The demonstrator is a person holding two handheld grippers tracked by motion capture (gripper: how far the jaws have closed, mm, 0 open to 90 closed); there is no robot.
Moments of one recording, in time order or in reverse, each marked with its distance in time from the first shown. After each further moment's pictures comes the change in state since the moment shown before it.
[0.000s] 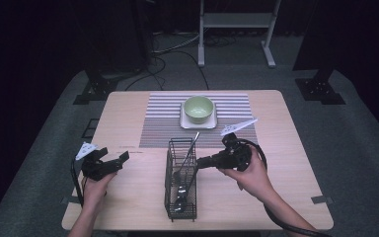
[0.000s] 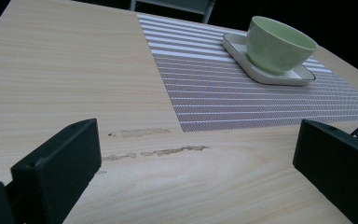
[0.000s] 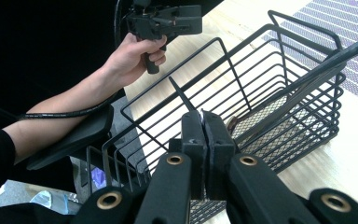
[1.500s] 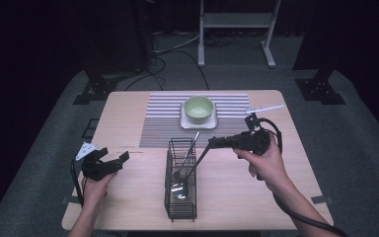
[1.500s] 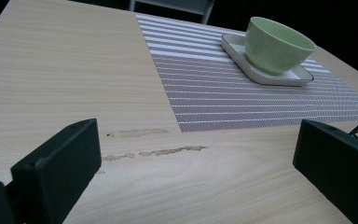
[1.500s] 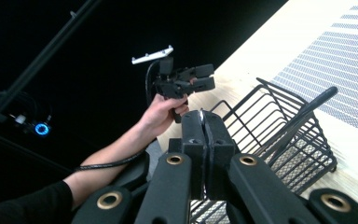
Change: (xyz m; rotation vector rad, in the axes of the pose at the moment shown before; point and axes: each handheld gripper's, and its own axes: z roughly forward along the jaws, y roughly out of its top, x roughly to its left) left arm -0.001 0.000 -0.001 -0.001 -0.005 -0.004; right arm -0.010 0.019 -0.053 -0.184 0.111 0.149
